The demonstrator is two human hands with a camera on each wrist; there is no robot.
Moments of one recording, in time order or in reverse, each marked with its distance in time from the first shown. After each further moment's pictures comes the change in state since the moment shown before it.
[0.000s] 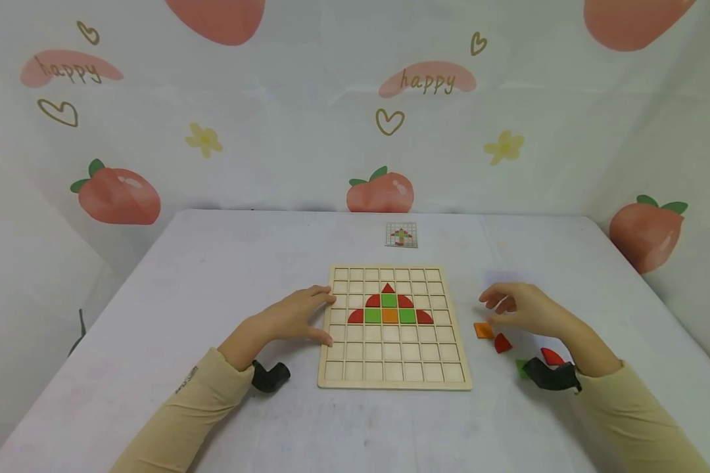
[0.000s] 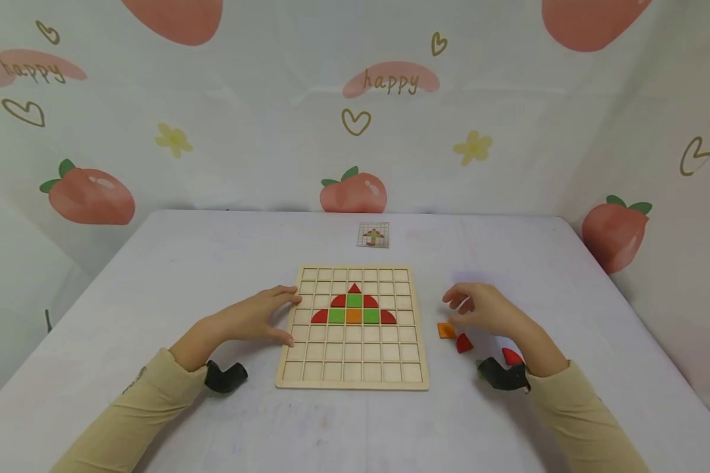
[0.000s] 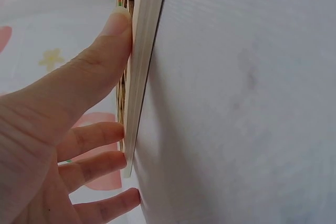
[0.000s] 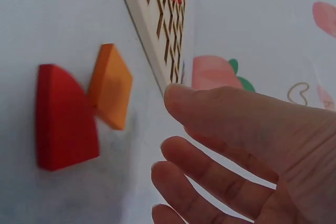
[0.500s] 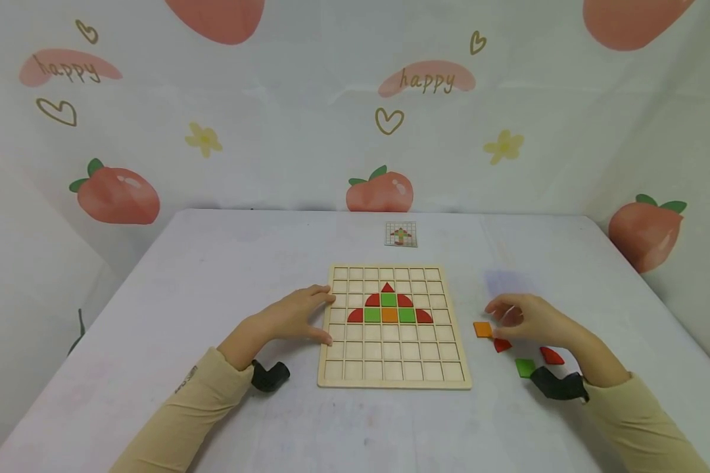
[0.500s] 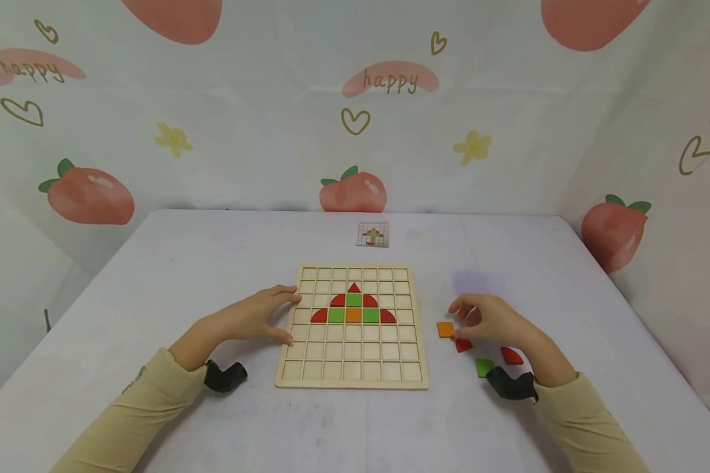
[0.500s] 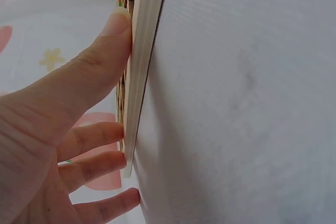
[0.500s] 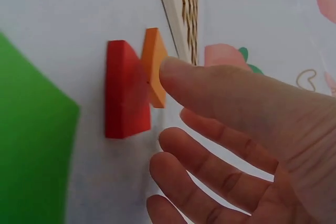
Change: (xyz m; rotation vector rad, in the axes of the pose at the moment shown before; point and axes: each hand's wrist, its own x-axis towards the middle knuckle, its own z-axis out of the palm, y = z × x) left_hand -0.001 0.001 -0.001 -0.004 -0.004 0.002; right_hand -0.013 0.012 0.009 0.036 -0.033 0.032
